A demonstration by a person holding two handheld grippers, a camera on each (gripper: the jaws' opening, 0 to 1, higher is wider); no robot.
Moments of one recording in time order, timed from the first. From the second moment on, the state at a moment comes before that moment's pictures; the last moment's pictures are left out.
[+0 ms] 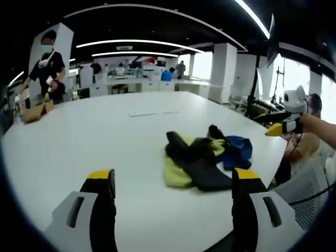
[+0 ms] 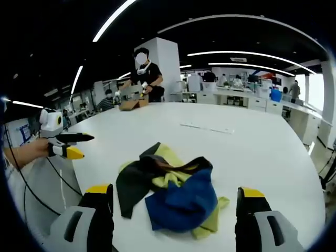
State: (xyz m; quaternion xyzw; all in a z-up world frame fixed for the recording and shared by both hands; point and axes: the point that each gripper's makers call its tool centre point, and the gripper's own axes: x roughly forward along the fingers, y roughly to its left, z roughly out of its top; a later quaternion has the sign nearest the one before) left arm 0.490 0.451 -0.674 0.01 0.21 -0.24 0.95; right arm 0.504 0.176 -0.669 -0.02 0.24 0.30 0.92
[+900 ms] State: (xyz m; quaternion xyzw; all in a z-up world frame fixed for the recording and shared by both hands) left arm 0.489 0.455 -0.670 0.00 0.20 -0.23 0.95; right arm 0.515 0.181 -0.663 -0.01 0.23 0.29 0.93
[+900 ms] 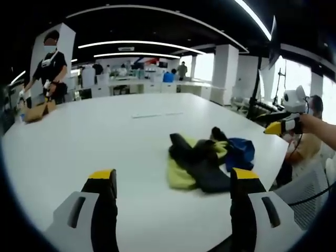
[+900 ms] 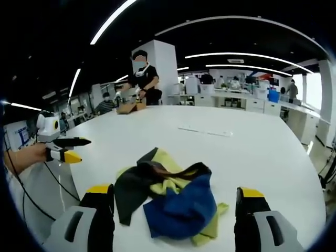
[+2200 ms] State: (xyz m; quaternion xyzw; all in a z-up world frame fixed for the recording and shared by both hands) left arm 0.549 0.391 -0.691 0.02 0.19 -0.32 0.93; right arm 0.582 0.190 -0.704 -0.01 0.28 0.27 0.92
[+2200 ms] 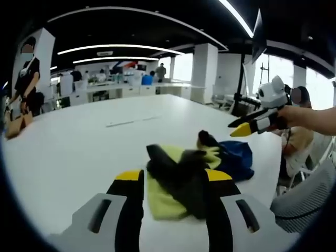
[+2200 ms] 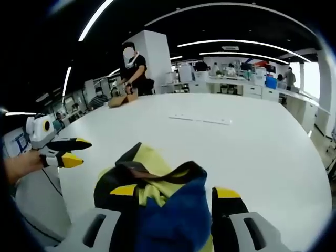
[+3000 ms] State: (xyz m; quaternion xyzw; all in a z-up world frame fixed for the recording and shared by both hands) left arm 0.573 0.329 -0.722 0.10 0.20 -0.38 0.90; right arm 0.626 0.189 -0.745 -0.02 0.33 0.24 0.91
